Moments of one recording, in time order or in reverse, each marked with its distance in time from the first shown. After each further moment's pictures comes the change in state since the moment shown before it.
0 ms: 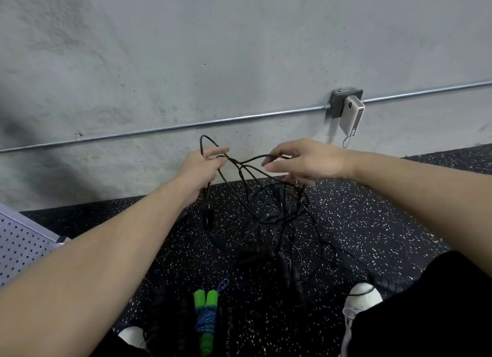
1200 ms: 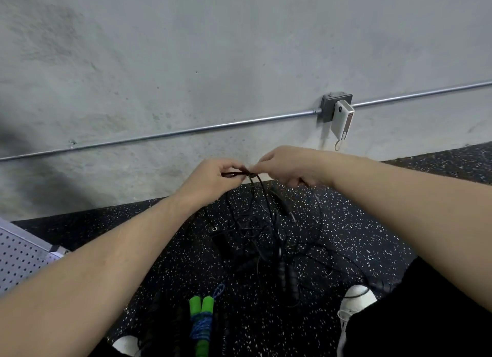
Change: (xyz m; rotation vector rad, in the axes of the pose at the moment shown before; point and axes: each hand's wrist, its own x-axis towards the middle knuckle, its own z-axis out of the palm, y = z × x) left_hand -0.031 0.018 0.017 0.459 -0.235 0.378; right_hand 0.021 -0.019 0.012 0.088 0.033 0.353
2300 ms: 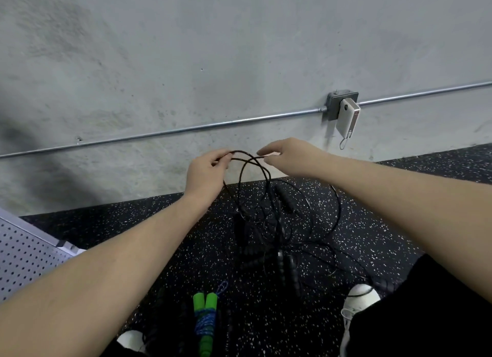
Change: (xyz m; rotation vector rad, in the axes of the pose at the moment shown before) left_hand -0.001 -0.004 0.012 -0.316 0.445 -0.160; right_hand -0.001 0.000 0.001 -0.272 0.290 -0.186
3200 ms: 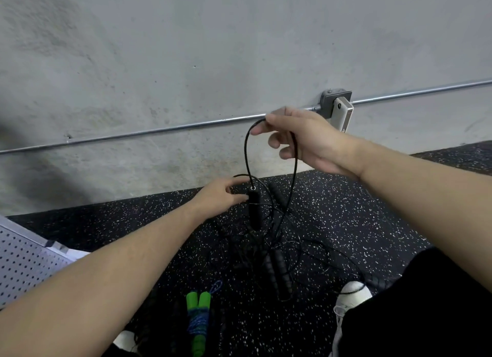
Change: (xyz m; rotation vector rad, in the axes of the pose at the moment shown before) left_hand -0.001 -0.031 0.018 0.382 -0.559 -0.058; right_hand -0.019 0.000 -0.031 1.058 -0.046 -0.101
